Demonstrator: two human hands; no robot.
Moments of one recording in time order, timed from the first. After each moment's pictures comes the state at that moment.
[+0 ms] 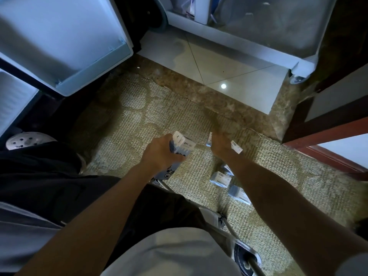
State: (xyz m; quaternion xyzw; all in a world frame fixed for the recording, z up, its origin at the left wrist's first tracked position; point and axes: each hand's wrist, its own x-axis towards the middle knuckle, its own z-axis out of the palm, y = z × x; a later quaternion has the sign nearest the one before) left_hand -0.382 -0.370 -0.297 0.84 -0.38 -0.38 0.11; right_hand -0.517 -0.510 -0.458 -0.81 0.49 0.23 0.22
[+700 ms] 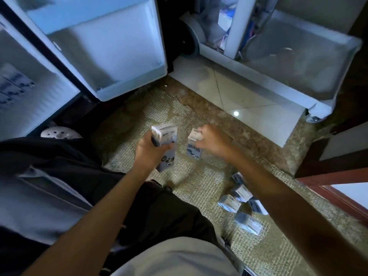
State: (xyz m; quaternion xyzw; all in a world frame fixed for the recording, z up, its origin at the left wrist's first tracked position) left_hand -0.332 -0.339 -0.269 0.88 -0.16 -0.26 0.36; right_hand -0.428 -0.494 -0.301 -0.90 0.30 0.10 0.31
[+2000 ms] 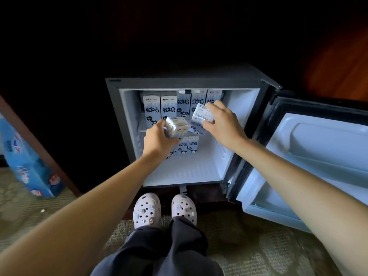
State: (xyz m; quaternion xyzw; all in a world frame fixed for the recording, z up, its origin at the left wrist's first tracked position) left_hand 0.030 -0.102 -0.135 0.89 0.01 0.07 0.45; right_hand 0.050 -0.267 -0.110 -0.96 -0.11 -0.16 0.18
